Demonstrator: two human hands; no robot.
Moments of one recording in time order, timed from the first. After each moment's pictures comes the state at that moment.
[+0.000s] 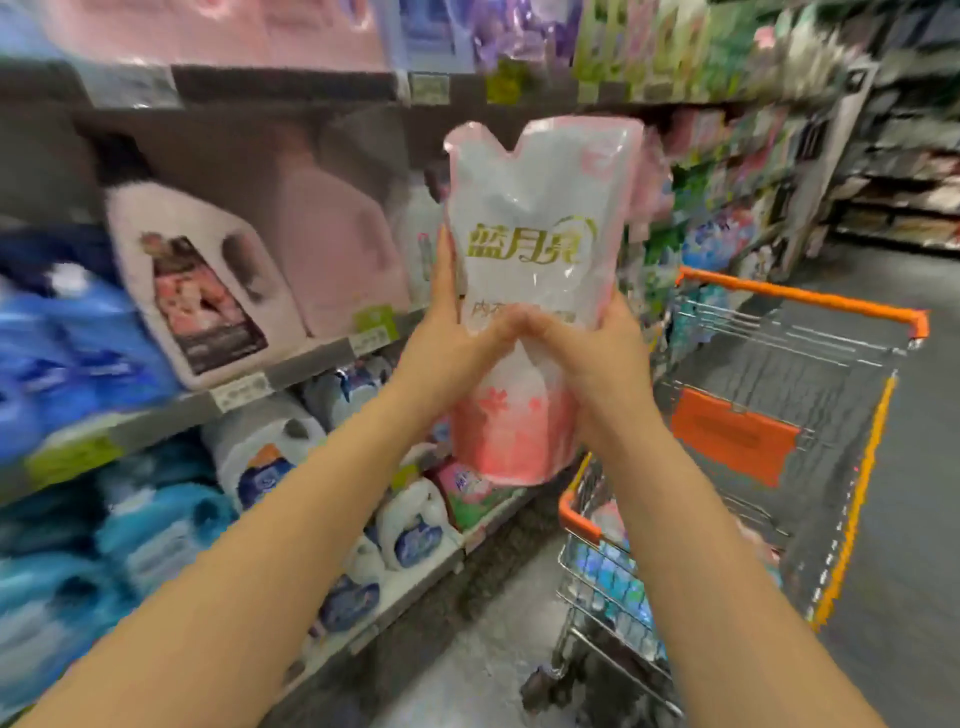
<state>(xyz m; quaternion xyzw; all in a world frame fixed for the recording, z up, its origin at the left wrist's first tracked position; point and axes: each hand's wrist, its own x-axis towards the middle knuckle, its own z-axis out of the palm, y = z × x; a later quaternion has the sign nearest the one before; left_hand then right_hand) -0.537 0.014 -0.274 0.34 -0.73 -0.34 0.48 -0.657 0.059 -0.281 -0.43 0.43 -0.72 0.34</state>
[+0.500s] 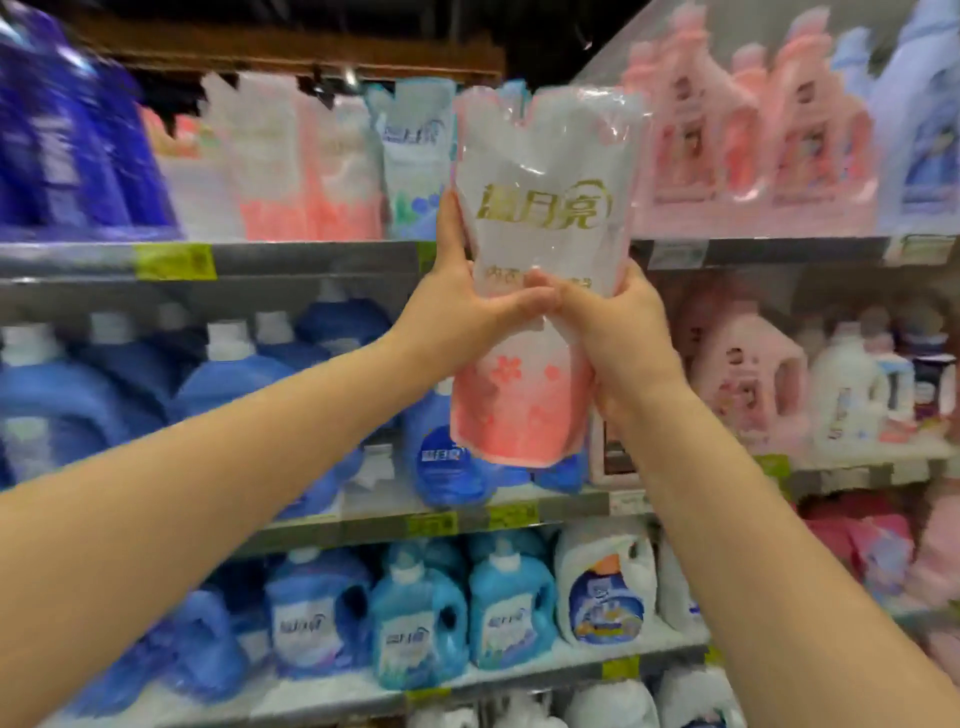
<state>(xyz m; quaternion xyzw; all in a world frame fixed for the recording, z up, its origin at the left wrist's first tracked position) -0.122 0.041 -0.136 0.48 -0.66 -0.10 0.56 -0.253 0.016 -0.150 -0.57 0.21 -0.63 0.49</state>
